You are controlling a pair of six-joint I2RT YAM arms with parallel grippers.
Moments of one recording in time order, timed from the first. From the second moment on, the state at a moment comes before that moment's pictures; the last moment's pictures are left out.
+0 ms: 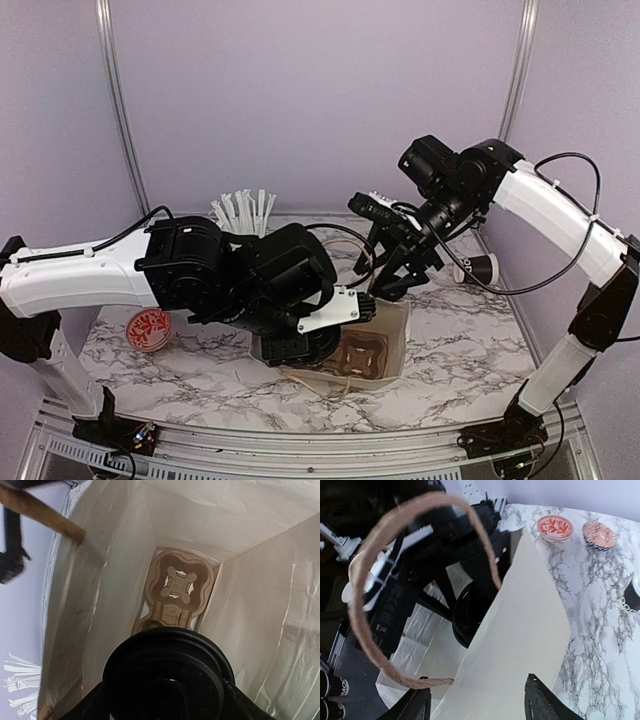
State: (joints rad) left arm -1.39 1.67 1.70 -1.03 -0.31 0.27; right arm 0.72 1.62 1.79 -1.37 -0.92 -0.81
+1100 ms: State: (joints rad) left arm -1.61 1.60 1.51 -1.01 -0.54 0.15; right arm 0.59 1.89 1.65 -0.96 -0.73 -0.61
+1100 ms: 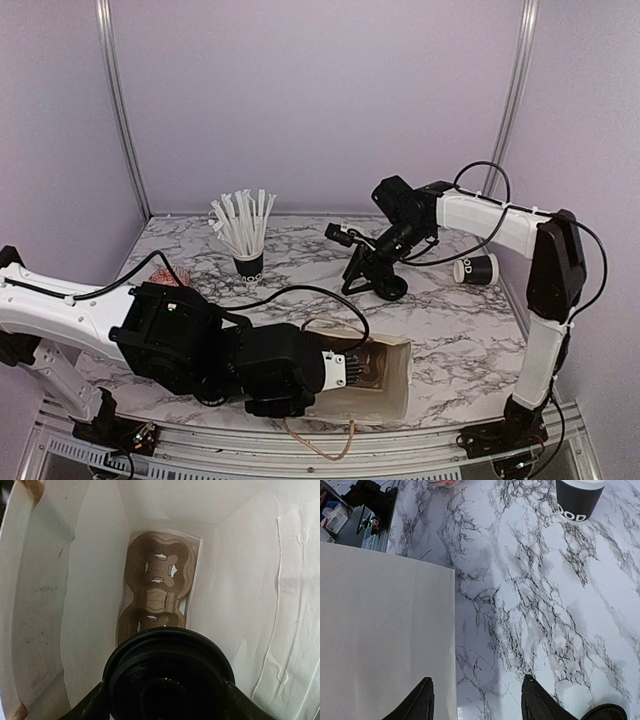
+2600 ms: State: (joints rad) left arm -1.59 1.50 1.16 -0.59 -0.68 0.34; right arm 0.68 2.15 1.59 -0.84 -0.77 -0.51
